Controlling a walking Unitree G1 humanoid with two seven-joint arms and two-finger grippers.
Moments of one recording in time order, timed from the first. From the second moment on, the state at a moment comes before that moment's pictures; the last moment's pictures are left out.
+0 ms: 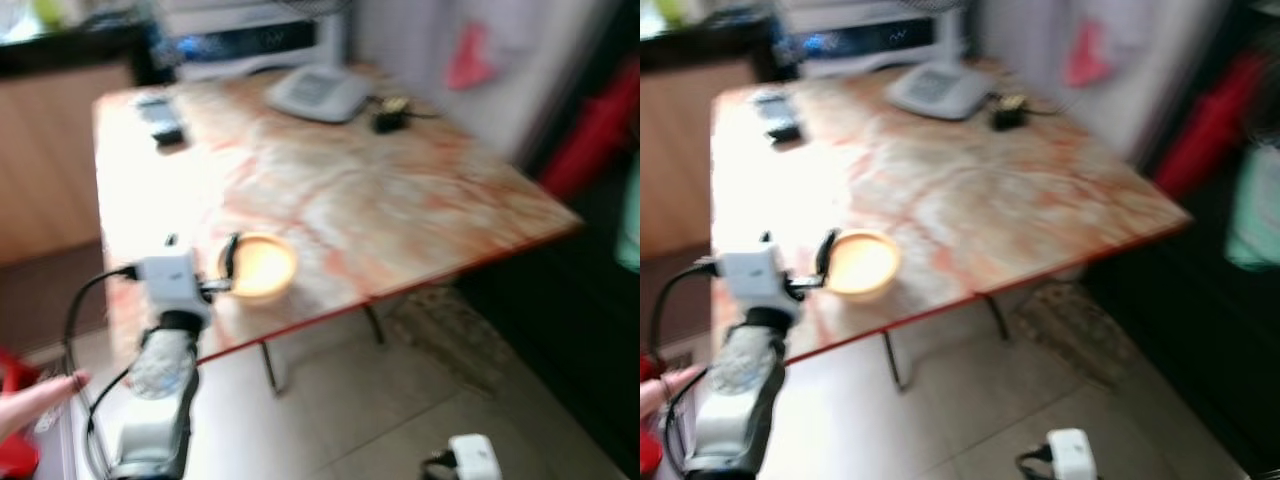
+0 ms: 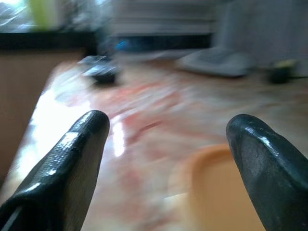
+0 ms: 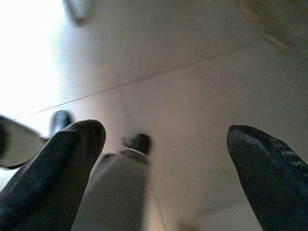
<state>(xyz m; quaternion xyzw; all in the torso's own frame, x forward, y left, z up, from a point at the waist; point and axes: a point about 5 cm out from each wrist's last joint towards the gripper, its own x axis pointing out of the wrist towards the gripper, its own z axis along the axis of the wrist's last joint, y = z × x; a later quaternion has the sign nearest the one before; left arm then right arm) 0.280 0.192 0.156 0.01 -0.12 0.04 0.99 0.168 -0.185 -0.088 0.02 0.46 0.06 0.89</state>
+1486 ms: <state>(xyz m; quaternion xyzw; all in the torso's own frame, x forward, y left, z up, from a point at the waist) 0.328 0.194 0.120 -0.35 -0.01 0.01 0.94 0.166 -0.188 -0.089 0.02 0.46 0.04 0.89</state>
